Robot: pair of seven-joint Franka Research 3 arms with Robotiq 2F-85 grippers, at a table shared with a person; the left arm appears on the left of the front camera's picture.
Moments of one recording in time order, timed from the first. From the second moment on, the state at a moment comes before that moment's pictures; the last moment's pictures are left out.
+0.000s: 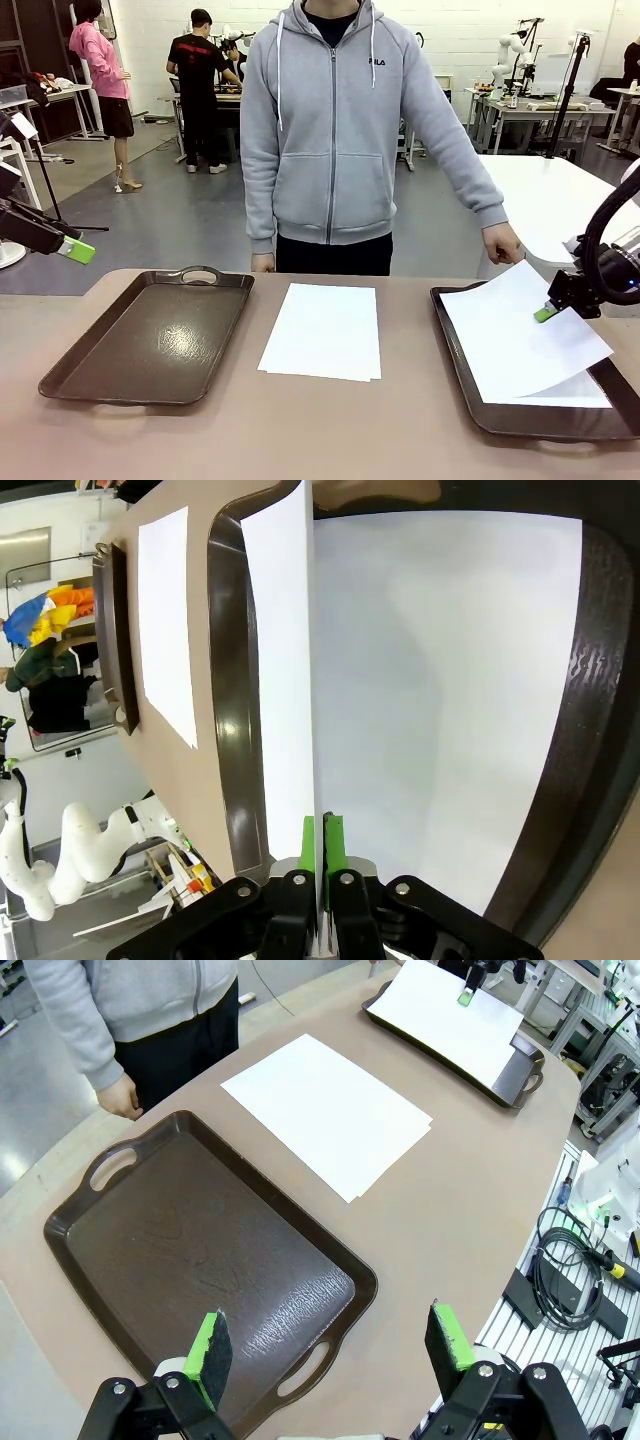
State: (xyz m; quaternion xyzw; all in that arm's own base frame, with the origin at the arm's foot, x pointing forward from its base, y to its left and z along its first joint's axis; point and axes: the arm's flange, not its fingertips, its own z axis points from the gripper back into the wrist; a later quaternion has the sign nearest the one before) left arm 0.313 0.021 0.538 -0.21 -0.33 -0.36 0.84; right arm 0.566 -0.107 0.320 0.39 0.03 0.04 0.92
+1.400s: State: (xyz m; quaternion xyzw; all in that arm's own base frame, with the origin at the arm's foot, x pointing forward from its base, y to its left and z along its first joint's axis) left arm 0.313 0.021 0.538 -0.21 -0.33 -0.36 0.84; right arm 0.558 -0.122 0.312 0.38 0.03 -0.02 0.93
